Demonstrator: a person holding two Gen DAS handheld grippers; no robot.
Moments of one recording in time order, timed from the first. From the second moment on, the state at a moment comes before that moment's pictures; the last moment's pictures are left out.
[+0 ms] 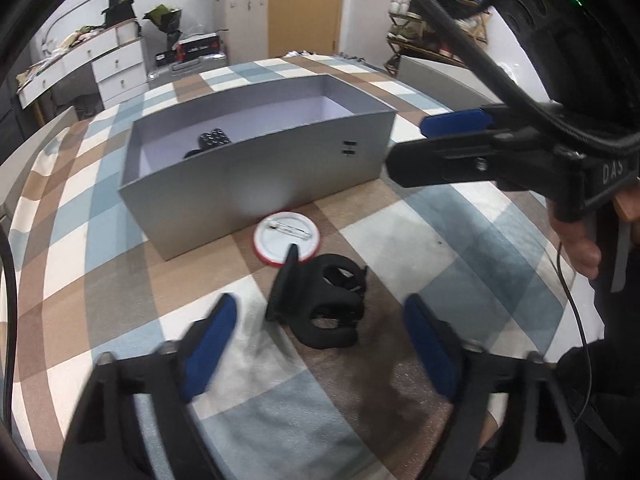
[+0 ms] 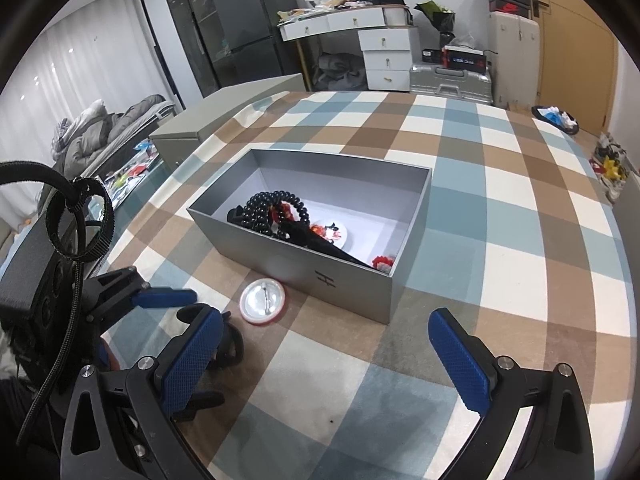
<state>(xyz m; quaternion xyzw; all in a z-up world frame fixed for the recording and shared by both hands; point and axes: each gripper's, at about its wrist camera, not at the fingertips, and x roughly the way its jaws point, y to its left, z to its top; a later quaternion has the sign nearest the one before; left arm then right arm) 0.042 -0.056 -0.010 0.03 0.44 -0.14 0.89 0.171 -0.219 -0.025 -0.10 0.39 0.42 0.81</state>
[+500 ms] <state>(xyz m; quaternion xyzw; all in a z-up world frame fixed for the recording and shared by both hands) 0.030 -0.010 0.025 -0.03 0.37 -0.09 0.92 0.169 -0.214 -0.030 -0.11 0.40 0.42 0.80</state>
